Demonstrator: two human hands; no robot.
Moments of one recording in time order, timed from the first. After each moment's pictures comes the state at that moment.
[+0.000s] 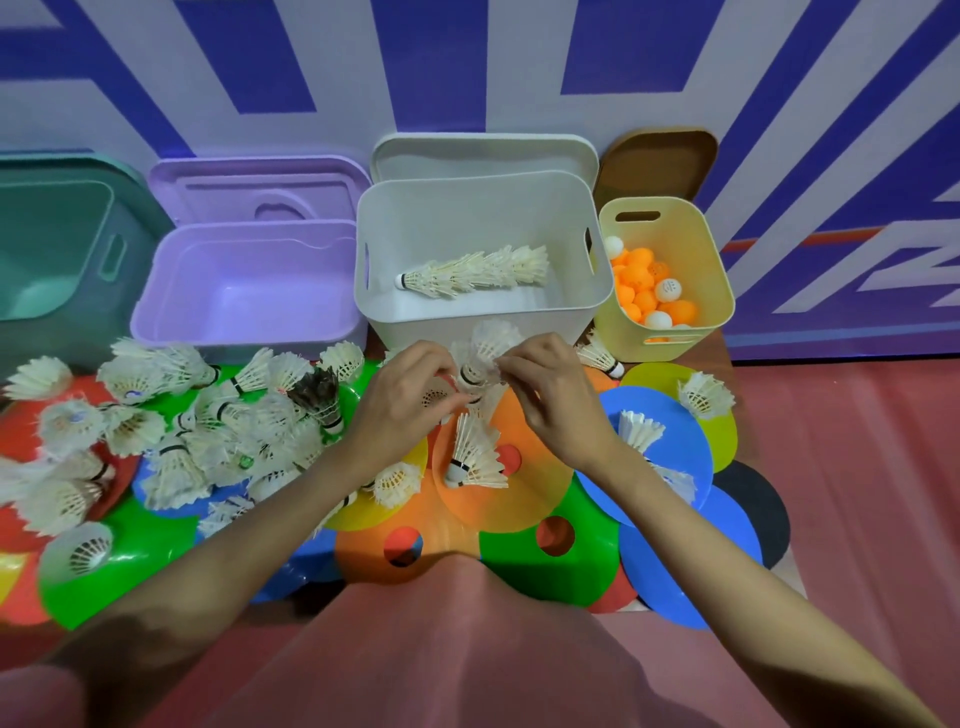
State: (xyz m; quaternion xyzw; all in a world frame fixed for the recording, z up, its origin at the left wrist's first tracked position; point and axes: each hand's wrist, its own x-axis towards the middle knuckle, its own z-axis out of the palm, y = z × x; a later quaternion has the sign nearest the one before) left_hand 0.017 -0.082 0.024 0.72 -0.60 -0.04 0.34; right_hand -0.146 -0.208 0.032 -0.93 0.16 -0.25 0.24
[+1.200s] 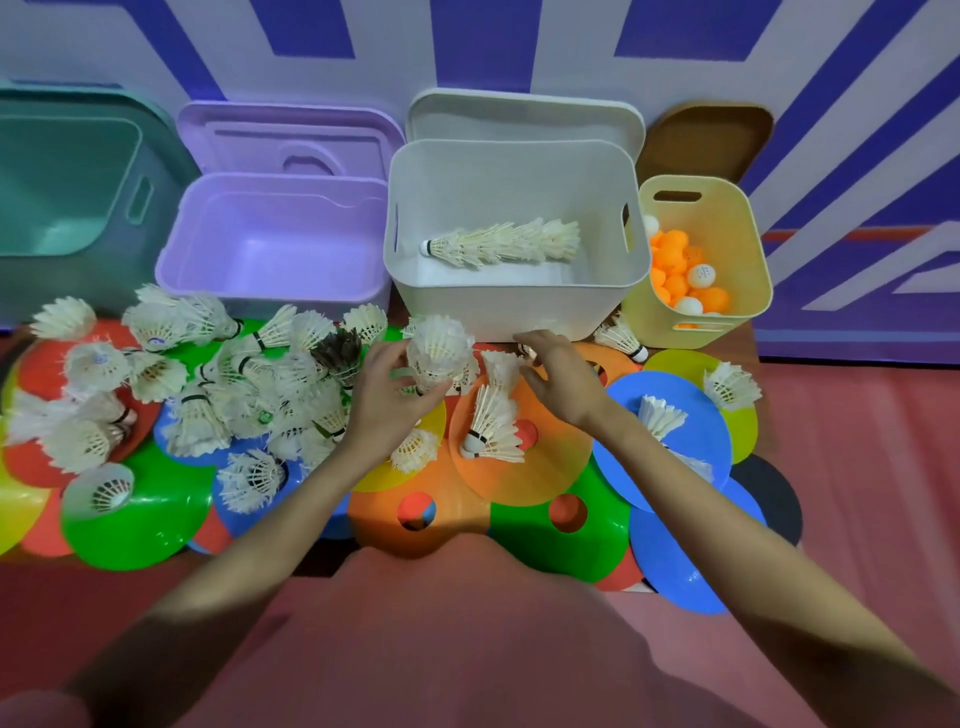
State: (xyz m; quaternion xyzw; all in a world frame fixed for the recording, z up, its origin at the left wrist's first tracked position) left_hand 0.017 -0.040 -0.009 0.78 -0.31 -0.23 0.50; right_hand -0.121 -0.224 -0.026 -0.92 0.26 -0.02 0.29
